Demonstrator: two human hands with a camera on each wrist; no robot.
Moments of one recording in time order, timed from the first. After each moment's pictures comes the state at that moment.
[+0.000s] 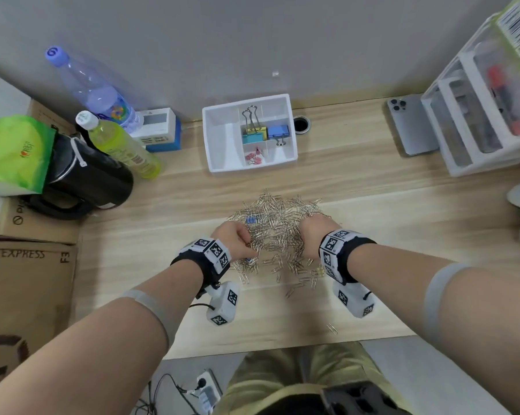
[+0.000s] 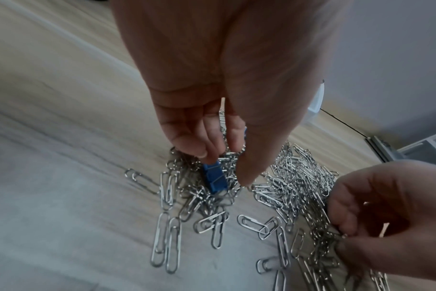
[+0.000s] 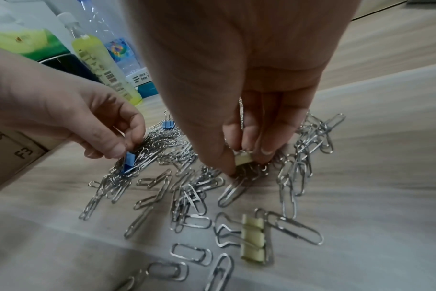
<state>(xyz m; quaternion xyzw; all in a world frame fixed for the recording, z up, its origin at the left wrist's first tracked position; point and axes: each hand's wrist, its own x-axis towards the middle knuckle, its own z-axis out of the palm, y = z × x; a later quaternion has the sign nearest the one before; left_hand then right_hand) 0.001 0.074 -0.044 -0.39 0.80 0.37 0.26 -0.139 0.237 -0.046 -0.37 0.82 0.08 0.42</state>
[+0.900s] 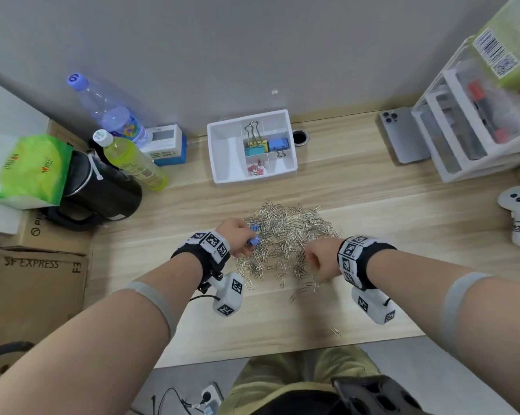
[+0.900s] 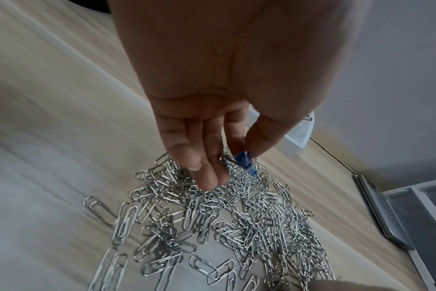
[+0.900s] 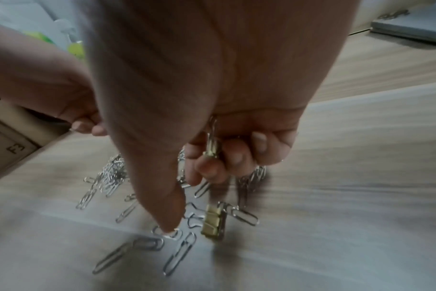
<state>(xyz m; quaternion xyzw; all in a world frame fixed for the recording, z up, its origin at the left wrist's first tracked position) -0.017 0.065 -0.014 -0.43 0.72 0.49 0.25 -0.136 0.271 -0.036 -0.42 0.75 0.07 0.51</state>
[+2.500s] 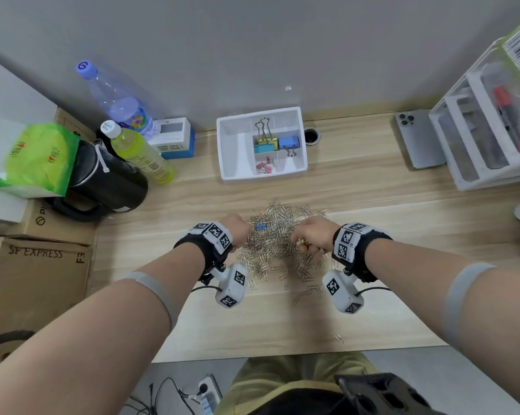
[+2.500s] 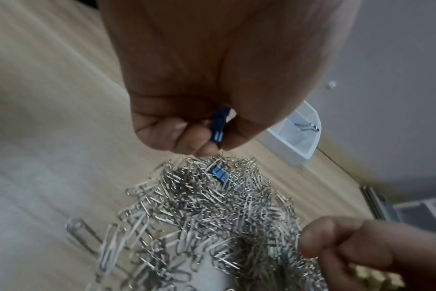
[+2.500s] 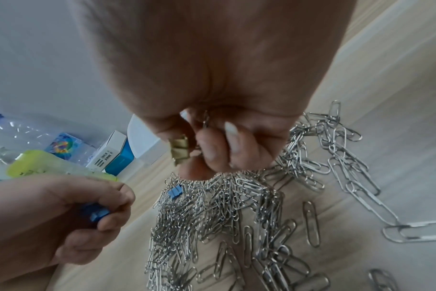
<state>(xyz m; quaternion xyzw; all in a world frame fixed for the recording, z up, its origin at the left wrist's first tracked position) -0.028 0.050 -0.017 -0.48 0.69 0.45 0.30 -0.145 0.225 -0.026 -0.11 0.75 -0.27 0.59</state>
